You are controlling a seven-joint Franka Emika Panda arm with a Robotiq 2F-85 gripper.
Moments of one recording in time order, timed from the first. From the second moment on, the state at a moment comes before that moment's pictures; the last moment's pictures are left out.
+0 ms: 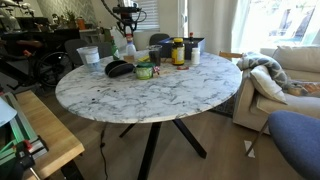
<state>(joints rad) 0.11 0.75 0.15 -1.20 -0.07 2.01 -0.47</state>
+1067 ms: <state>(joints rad) 0.11 0.74 0.17 -1.18 -0.06 2.00 -0.47</state>
